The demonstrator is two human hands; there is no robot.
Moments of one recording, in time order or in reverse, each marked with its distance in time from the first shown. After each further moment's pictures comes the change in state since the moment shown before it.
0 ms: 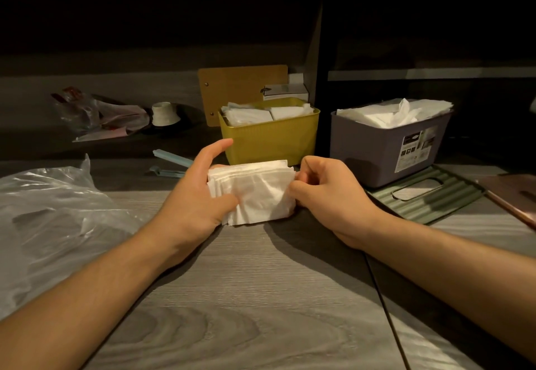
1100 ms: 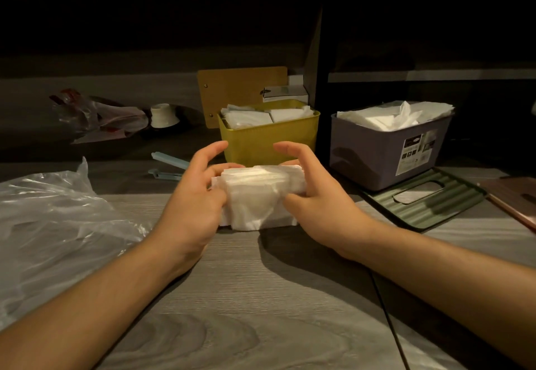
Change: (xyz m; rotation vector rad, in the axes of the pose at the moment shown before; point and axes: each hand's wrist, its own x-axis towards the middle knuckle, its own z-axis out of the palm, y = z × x) left_hand 0.002 0.009 0.013 -0.293 0.099 -0.139; right_hand -0.009 -0.008 0.003 0.078 -0.166 -0.077
